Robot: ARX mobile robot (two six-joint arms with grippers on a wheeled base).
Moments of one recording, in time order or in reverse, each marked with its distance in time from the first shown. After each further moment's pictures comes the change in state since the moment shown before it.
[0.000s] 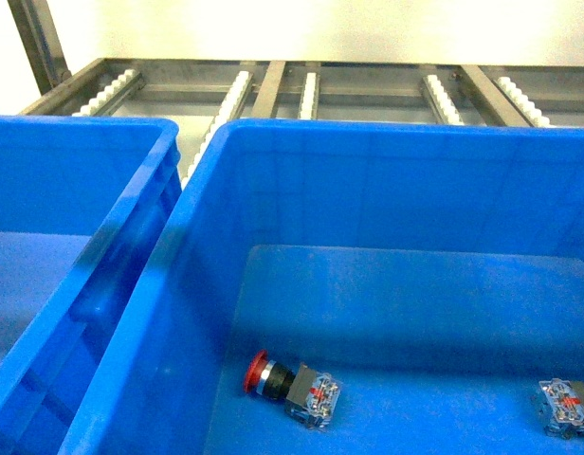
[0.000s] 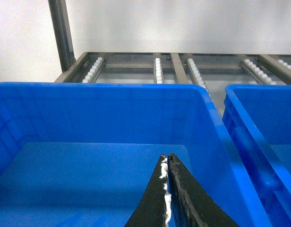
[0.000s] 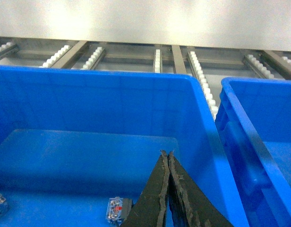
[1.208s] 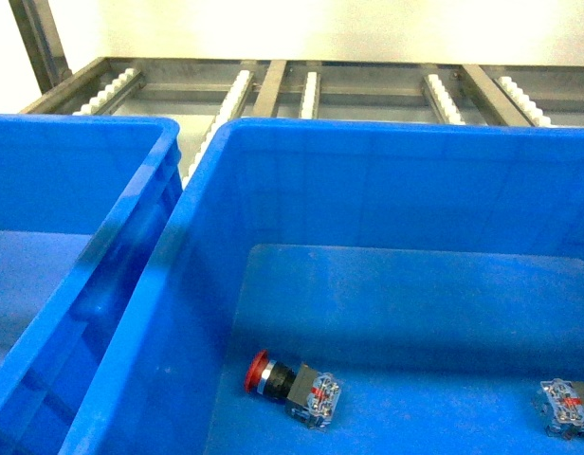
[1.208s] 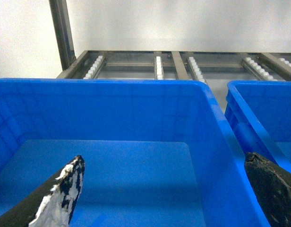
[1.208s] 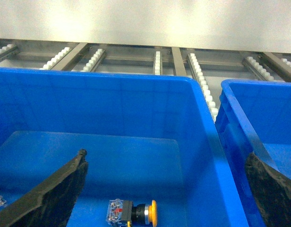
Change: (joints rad) left arm 0.000 -0.031 -0.032 0.003 0.000 0.002; right arm 0.000 -0.008 0.000 0.002 0.000 -0.001
